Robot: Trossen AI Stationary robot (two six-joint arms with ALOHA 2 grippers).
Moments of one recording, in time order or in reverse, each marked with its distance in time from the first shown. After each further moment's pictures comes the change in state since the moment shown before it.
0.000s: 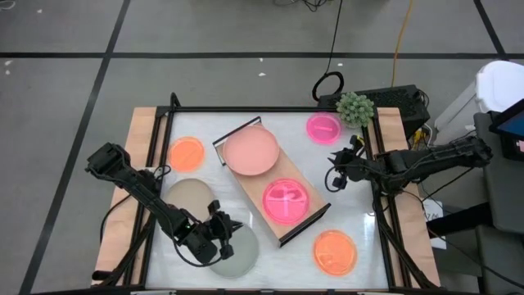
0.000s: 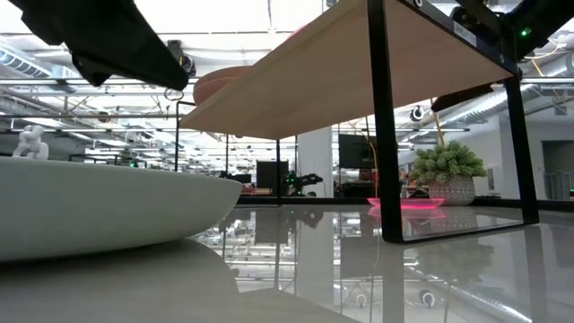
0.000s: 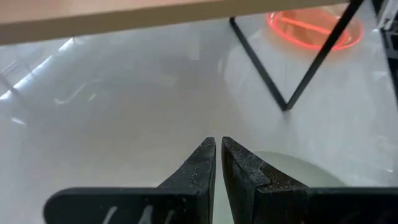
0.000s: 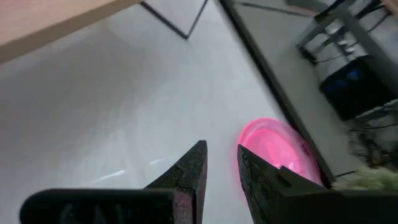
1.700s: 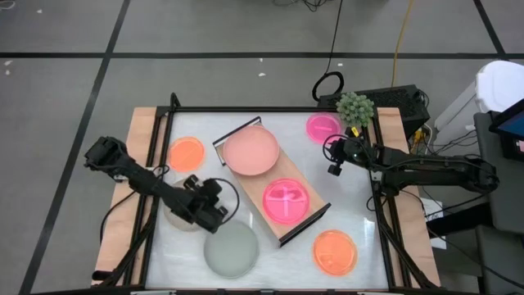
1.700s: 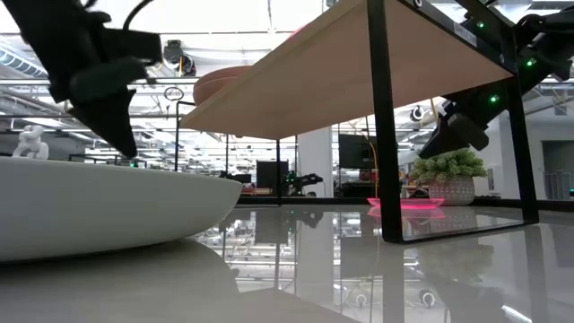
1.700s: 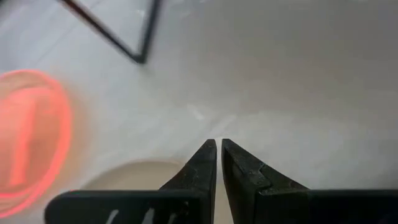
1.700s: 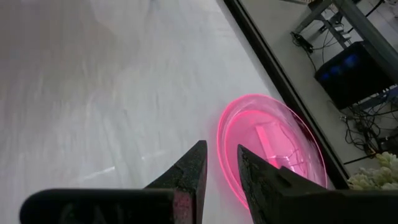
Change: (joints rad) left arm 0.199 -0.076 0.000 -0.745 0.136 -0.429; right arm -0.494 0.000 -0.286 0.473 -0.319 -0.375
